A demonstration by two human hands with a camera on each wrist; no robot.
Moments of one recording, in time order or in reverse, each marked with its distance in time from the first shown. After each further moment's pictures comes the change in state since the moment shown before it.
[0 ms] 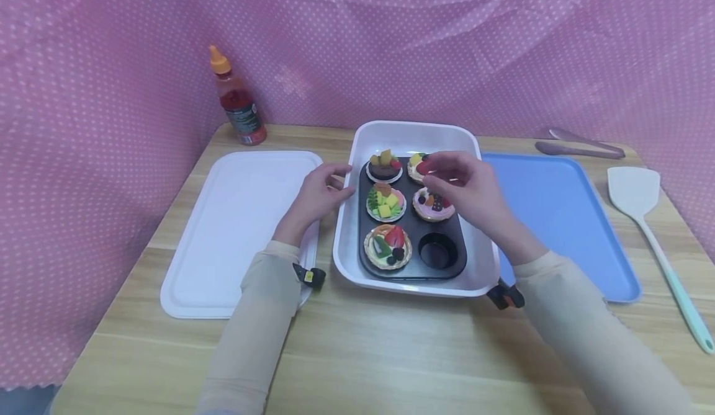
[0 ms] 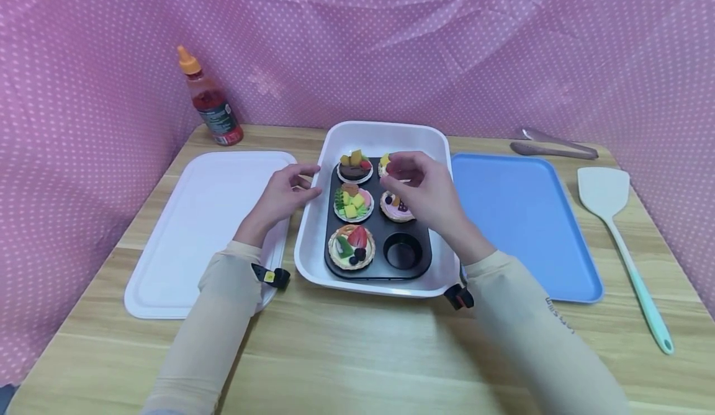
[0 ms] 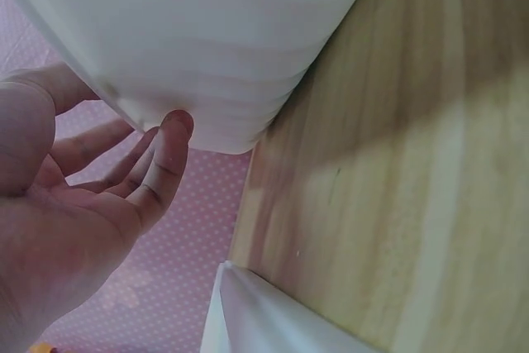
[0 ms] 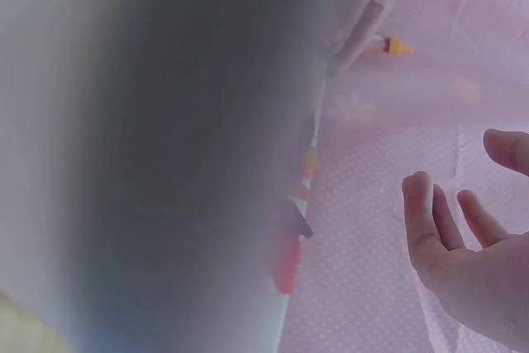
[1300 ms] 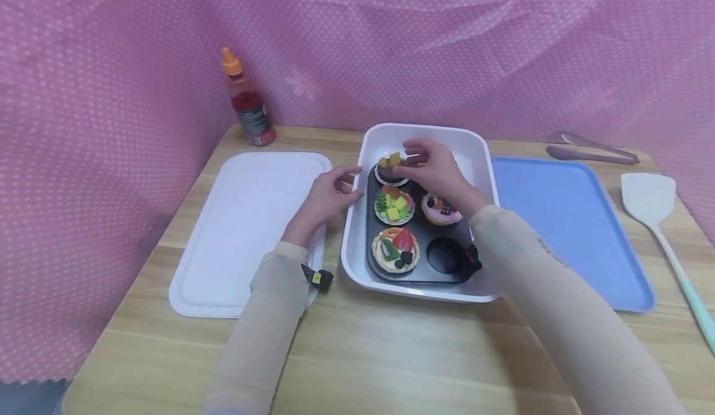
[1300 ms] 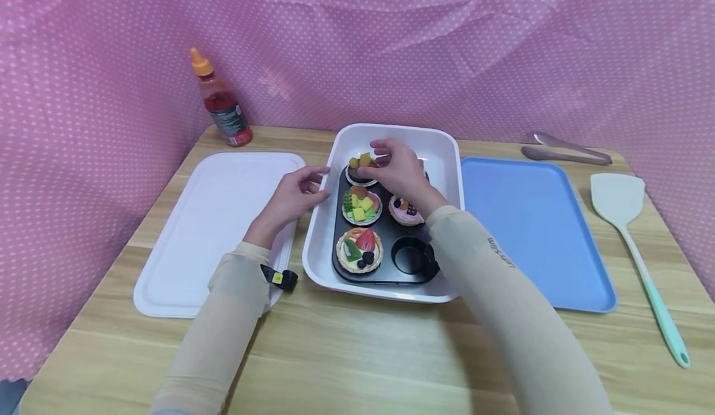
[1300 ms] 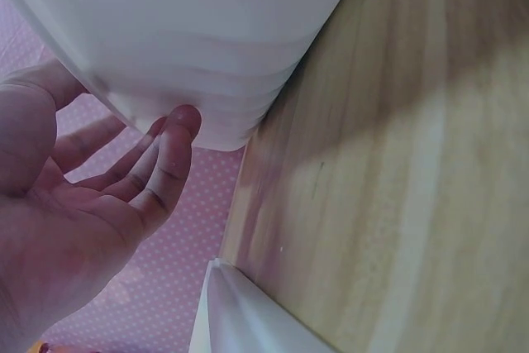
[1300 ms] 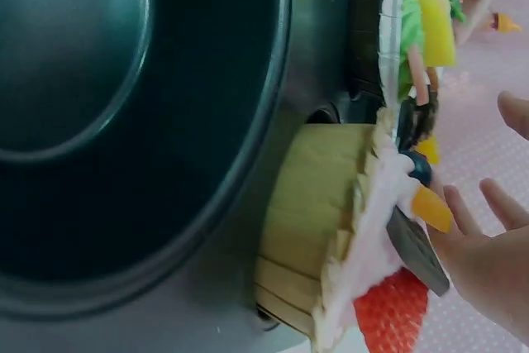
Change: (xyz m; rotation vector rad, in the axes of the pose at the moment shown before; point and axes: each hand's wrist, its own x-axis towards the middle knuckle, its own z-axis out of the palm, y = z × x) left_hand 0.004 -0.009 0.001 -0.018 -0.005 0.027; right_hand 0.081 0.023 0.045 0.009 -0.136 0.084
